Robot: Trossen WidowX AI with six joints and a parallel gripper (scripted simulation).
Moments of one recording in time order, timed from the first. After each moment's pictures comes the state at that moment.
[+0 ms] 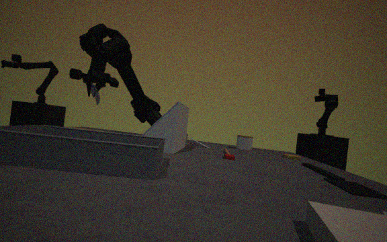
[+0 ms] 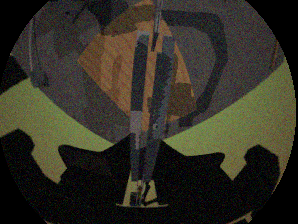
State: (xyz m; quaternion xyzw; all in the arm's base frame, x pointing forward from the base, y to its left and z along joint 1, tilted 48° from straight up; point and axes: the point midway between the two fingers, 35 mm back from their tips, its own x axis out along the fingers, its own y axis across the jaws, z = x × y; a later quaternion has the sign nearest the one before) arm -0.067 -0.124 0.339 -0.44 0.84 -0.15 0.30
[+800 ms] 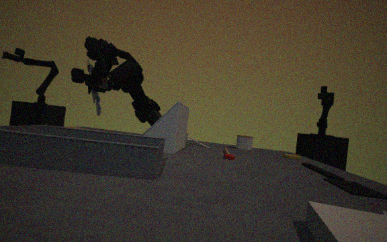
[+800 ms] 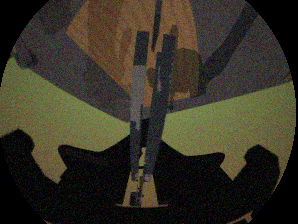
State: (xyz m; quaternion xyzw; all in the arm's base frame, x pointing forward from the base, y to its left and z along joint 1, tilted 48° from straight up) arm -0.056 -0.115 0.333 -0.43 0.87 -0.21 0.11
